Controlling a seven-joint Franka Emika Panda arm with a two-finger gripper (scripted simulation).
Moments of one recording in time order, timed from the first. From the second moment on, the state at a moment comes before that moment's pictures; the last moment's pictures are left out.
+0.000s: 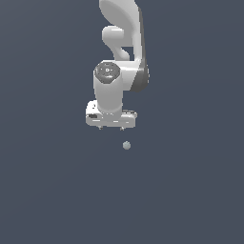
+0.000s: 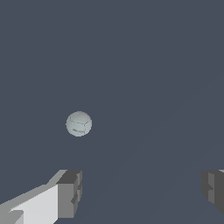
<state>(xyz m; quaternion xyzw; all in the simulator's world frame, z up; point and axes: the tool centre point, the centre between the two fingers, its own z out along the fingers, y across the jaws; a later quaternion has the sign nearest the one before) -0.025 -0.047 0.150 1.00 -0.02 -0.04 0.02</state>
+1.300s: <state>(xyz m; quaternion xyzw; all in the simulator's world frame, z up) -0.005 0.024 0.071 1.00 -0.05 0.00 0.00</state>
